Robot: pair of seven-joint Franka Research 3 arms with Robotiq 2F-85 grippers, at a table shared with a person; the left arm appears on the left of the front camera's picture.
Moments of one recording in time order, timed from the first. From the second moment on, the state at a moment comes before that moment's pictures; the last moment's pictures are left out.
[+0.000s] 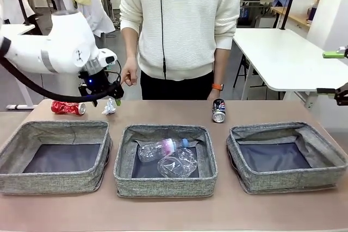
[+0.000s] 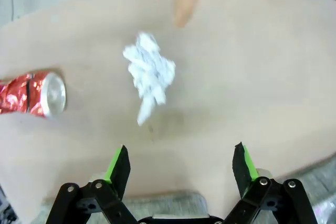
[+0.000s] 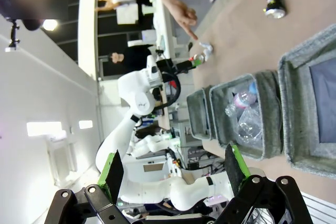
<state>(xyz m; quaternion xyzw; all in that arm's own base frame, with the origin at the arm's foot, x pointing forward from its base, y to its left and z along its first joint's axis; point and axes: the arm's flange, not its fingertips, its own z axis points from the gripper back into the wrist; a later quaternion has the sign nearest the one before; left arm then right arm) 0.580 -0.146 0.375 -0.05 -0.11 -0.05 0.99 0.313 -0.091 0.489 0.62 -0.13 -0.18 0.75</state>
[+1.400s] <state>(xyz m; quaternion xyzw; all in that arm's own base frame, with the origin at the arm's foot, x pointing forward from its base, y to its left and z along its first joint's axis) 0.633 -0.131 0.310 -0.05 -0.16 0.03 0.99 0.313 -0.091 0.489 0.62 -0.13 -0.18 0.75</state>
